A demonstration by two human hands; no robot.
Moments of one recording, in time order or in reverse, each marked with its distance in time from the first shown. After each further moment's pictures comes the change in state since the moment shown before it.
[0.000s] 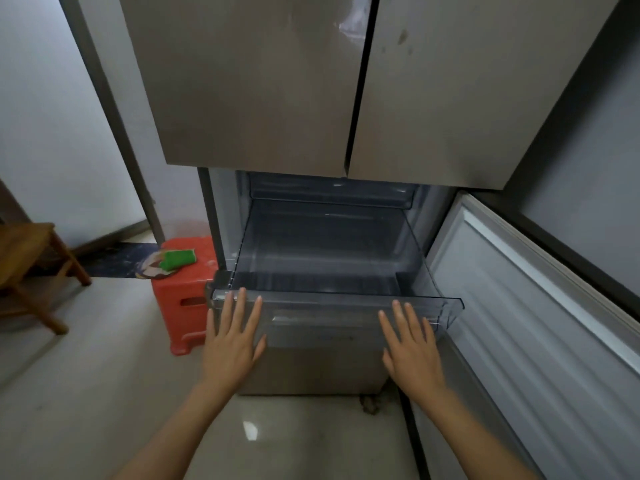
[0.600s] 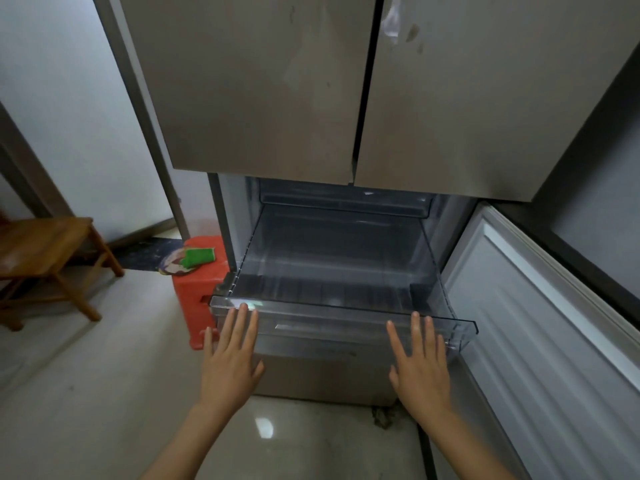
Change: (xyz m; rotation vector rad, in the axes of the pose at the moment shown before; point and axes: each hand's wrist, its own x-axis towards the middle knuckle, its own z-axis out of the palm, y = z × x) left_hand -0.010 0.019 -0.004 -0.022 -0.034 -0.093; right_hand 0.011 0.019 0.028 0.110 0.069 0.038
